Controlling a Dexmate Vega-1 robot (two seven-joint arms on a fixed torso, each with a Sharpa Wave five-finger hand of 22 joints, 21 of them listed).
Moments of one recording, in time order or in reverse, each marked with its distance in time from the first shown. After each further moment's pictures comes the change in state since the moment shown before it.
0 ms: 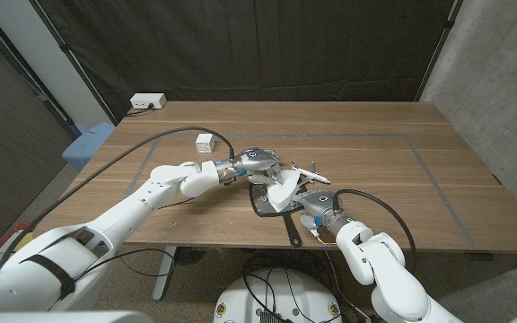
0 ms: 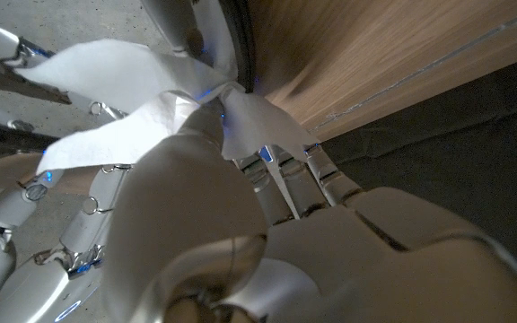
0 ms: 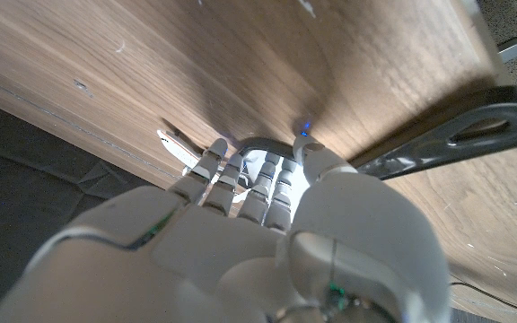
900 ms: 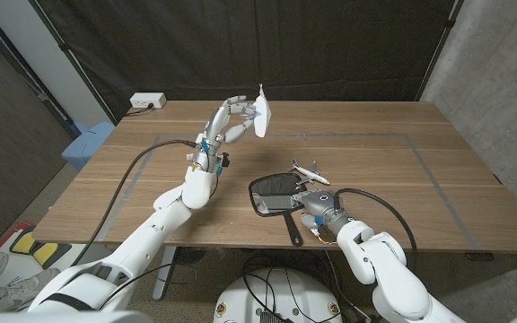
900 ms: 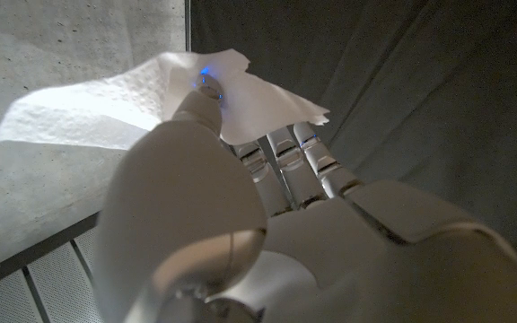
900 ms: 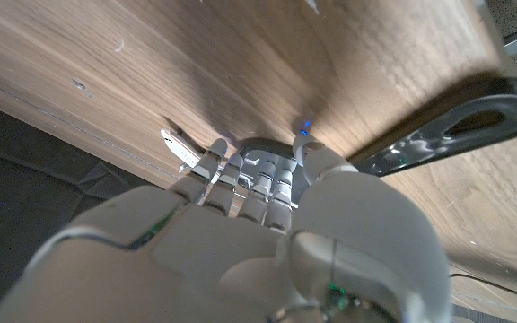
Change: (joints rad) left arm 0.183 -0.193 -0.276 -0.016 -0.541 -0.069 0.396; left_hand -0.002 -0.002 0.006 0.006 0.000 0.007 0.022 -0.015 0.002 0.016 0.015 -0.015 0.006 0.009 -0.002 -0.011 -0.009 0.009 -0.002 0.004 0.000; right arm -0.008 -0.009 0.013 -0.016 0.026 -0.001 -0.022; right_hand 0.000 0.000 0.011 0.000 0.002 -0.002 -0.001 0.001 0.001 -0.004 0.000 -0.001 -0.003 0.000 0.000 0.000 0.000 0.000 0.000 0.000 -0.002
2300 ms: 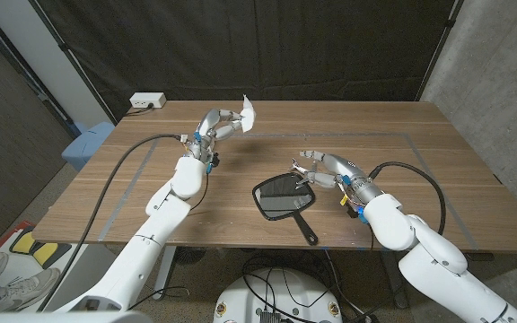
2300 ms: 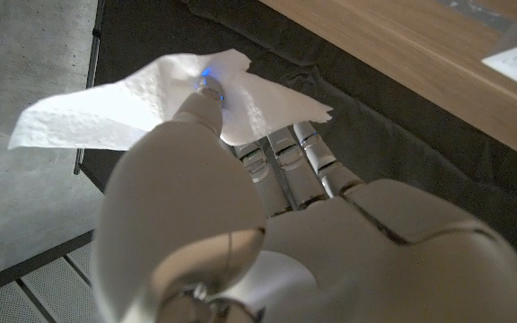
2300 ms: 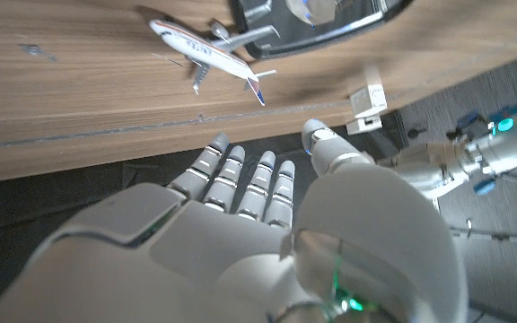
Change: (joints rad) left arm 0.171 -0.028 -0.130 -0.399 -0.234 0.662 -0.452; left_hand -0.022 0.009 0.032 0.009 -0.004 -0.028 0.050 -0.033 0.003 -0.005 -0.005 -0.018 0.012 0.031 -0.010 -0.015 -0.023 0.025 0.044 0.023 0.000; right arm -0.030 0.038 0.335 -0.006 0.767 0.167 -0.469; right_hand -0.050 -0.034 -0.002 0.010 -0.009 -0.012 0.031 -0.001 -0.001 0.007 0.075 0.002 0.002 0.018 0.011 0.004 0.002 0.024 -0.002 0.025 0.000
